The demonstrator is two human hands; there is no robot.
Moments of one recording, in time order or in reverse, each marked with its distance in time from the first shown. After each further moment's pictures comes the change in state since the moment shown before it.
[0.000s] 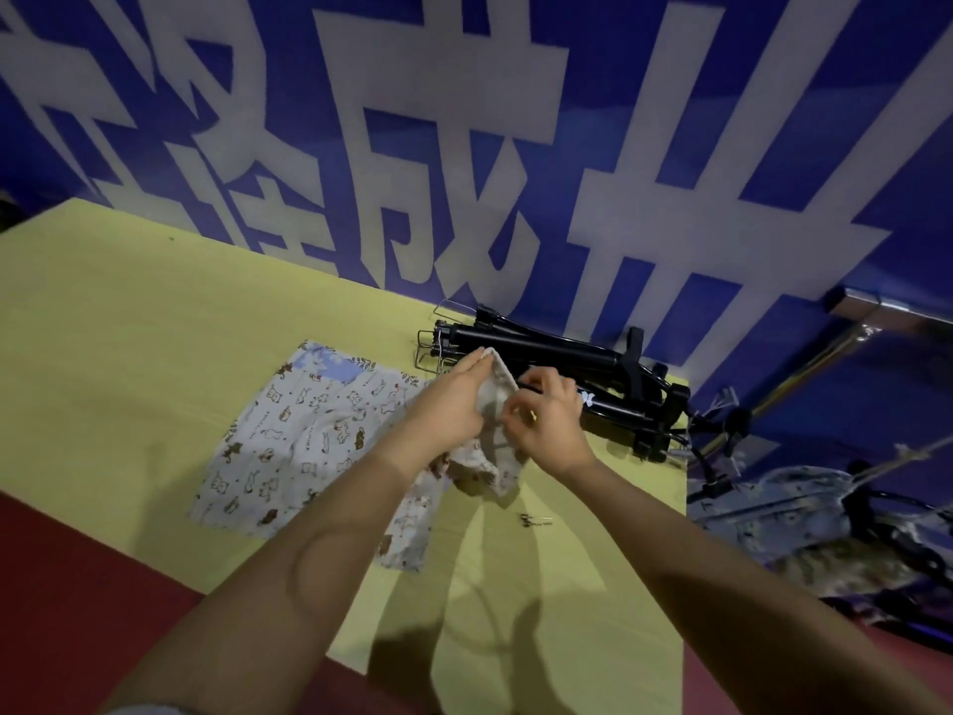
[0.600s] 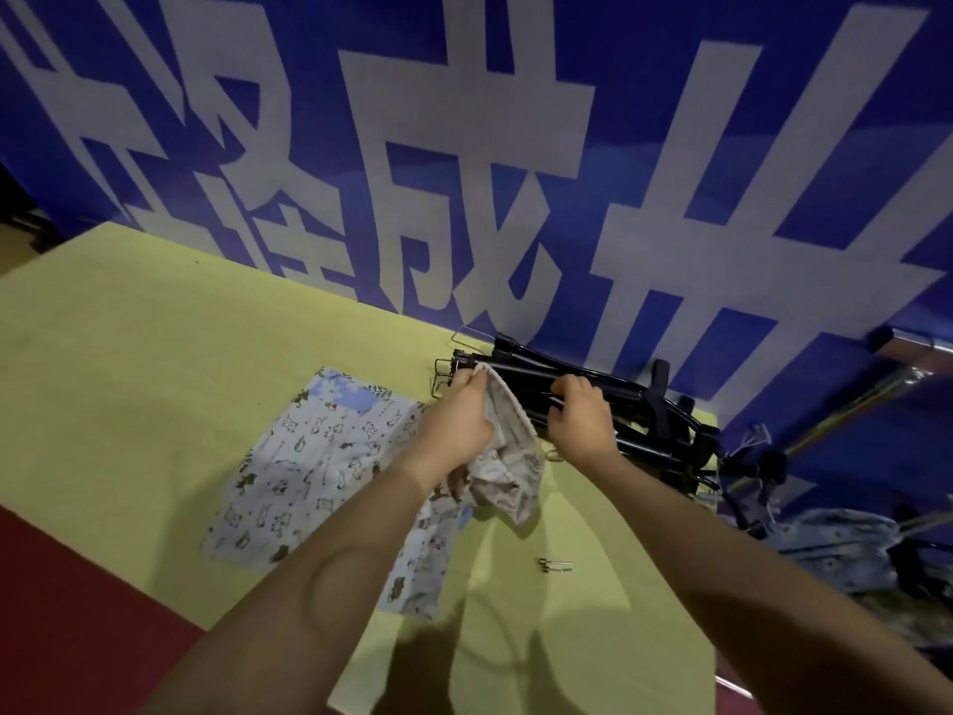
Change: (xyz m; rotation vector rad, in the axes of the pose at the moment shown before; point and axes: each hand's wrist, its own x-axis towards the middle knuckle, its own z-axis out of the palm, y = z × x) left_hand 0.030 -0.012 -0.012 -0.033 0.017 -0.128; right_hand 0.059 0.014 -0.005 -0.042 -0.022 0.240
